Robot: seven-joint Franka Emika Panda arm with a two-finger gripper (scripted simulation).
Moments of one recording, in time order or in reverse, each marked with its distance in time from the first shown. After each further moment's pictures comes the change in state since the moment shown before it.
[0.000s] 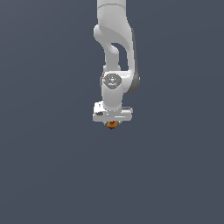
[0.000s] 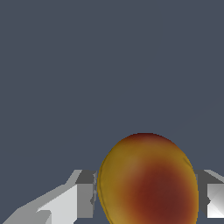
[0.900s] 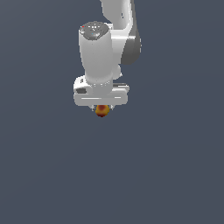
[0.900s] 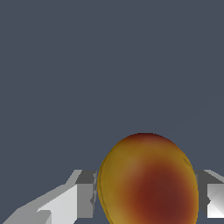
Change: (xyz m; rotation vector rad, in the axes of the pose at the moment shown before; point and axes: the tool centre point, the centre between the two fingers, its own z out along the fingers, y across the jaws) arm 0.034 0.044 -0.166 0.000 0.002 0.001
